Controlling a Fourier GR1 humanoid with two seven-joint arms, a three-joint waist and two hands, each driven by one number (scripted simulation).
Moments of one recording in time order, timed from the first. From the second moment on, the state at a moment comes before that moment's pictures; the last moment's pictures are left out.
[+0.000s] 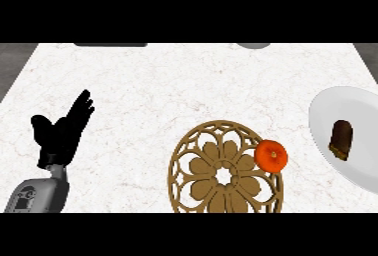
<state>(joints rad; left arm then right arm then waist) -0.17 0.22 0.06 -1.40 0.04 0.01 0.16 -0.38 -0.88 -0.40 -0.61 -0.04 0.67 -0.62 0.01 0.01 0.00</state>
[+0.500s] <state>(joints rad) -0.17 0.22 0.06 -1.41 0.05 0.00 0.16 -0.37 -0.95 -0.38 -0.55 -0.07 0.66 -0.64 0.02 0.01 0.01</state>
